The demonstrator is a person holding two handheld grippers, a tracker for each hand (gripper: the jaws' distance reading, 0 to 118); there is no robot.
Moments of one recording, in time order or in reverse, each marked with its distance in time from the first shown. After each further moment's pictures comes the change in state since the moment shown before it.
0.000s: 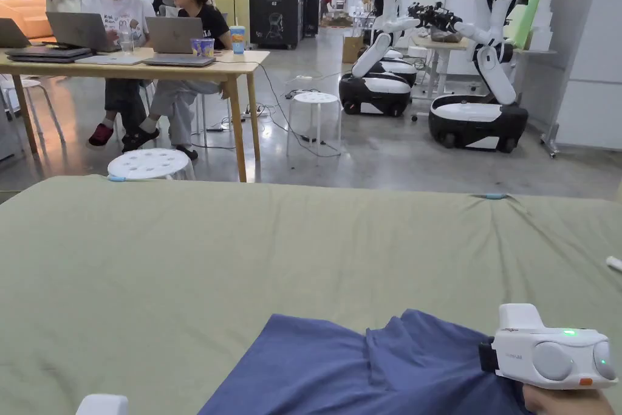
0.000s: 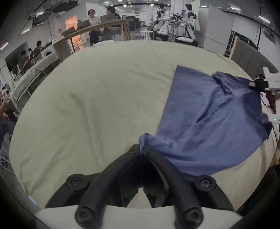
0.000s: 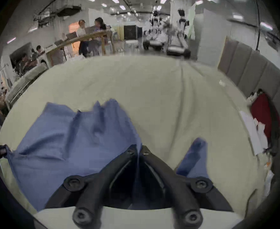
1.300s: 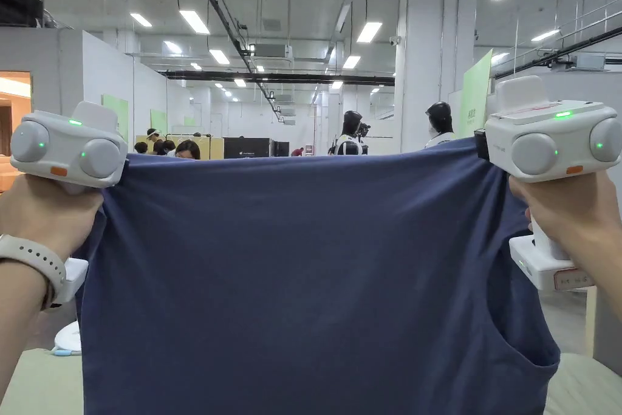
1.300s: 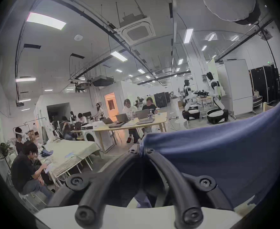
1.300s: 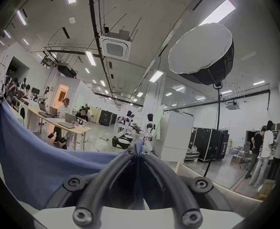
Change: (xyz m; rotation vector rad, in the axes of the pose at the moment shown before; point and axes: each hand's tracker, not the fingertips) left arm 0.008 0.450 0.193 0.735 0.396 -0.055; right arm 0.023 0.358 0.247 0.815 -0.272 0.107
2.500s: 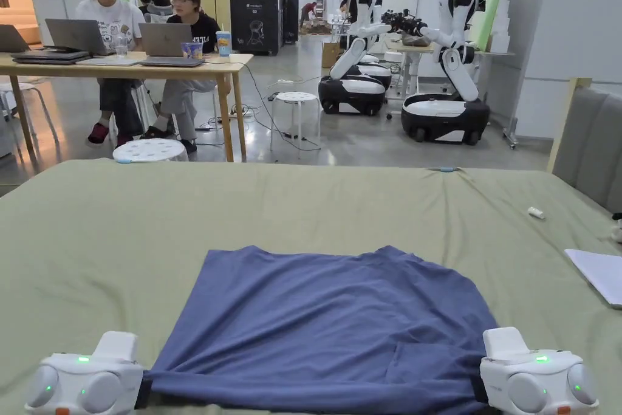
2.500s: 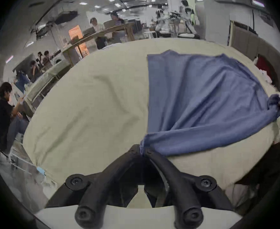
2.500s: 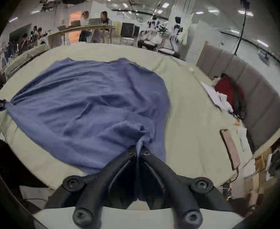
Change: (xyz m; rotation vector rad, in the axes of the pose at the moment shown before) left arm -0.024 -0.492 0.314 -0.711 -0.363 -0.004; right arm -0.048 -0.432 0.375 -0.897 0.283 0.054
